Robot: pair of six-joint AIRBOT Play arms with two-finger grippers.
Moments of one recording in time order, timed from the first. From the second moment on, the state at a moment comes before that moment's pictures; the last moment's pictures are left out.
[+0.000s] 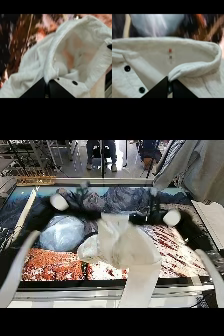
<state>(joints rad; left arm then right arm) -0.33 -1.56 1.76 1.00 -1.10 -1.43 0.28 -1.26 1.39 -1.17 0.89 1.65</state>
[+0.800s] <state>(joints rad) -0.11 -1.03 1.27 0.95 -1.19 -1.49 0.42 -1.45 1.82 -1.26 1.21 1.64</state>
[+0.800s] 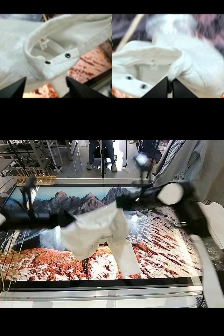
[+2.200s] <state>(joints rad) 0.67 -1.22 0.97 1.56 -0.98 -1.40 0.55 -1.58 1.79 -1.31 1.24 1.52</state>
